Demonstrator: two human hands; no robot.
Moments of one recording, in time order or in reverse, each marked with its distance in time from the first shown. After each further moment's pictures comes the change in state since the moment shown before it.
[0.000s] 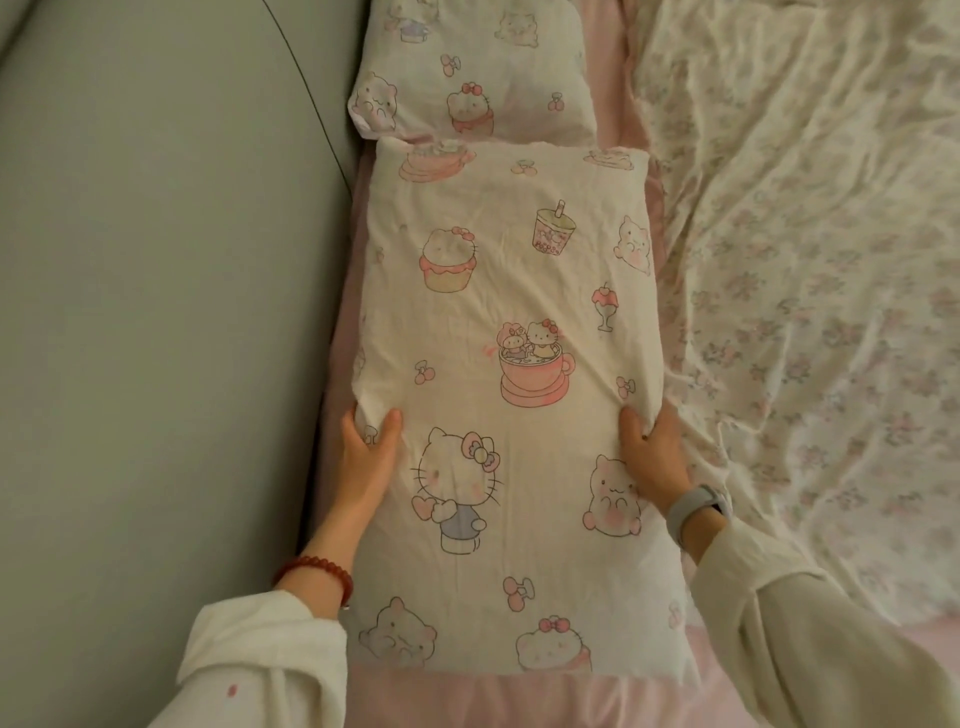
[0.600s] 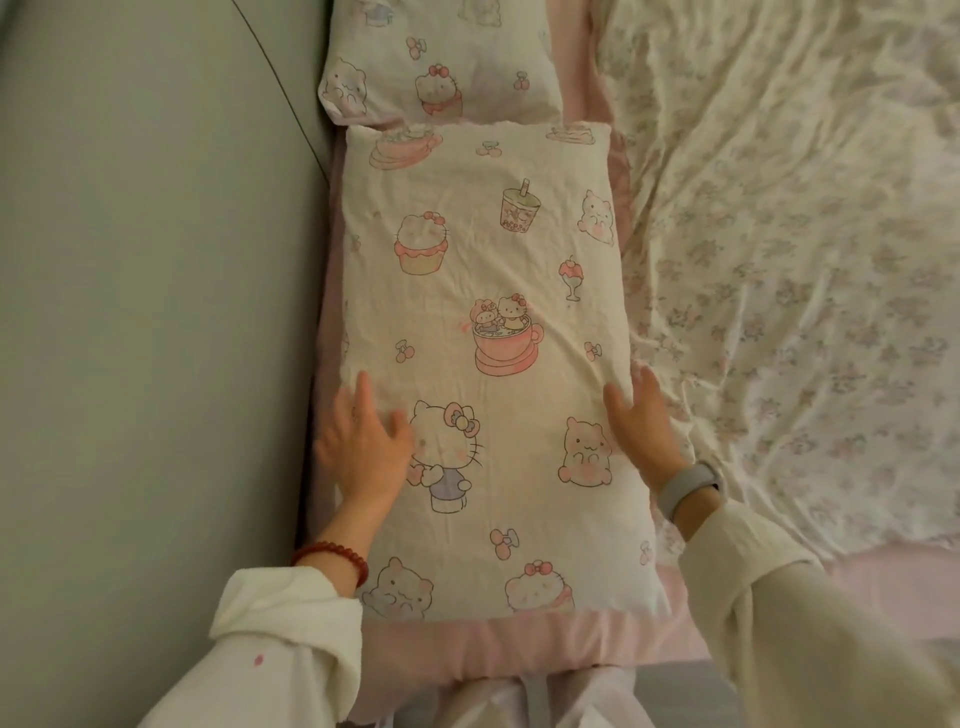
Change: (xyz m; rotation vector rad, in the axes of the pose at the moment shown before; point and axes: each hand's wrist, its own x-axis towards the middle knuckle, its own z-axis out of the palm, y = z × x) left_hand -0.048 0.020 0.008 0.693 0.223 0.264; right_hand -0.043 -0.025 -0.032 0.086 -0.020 -0.075
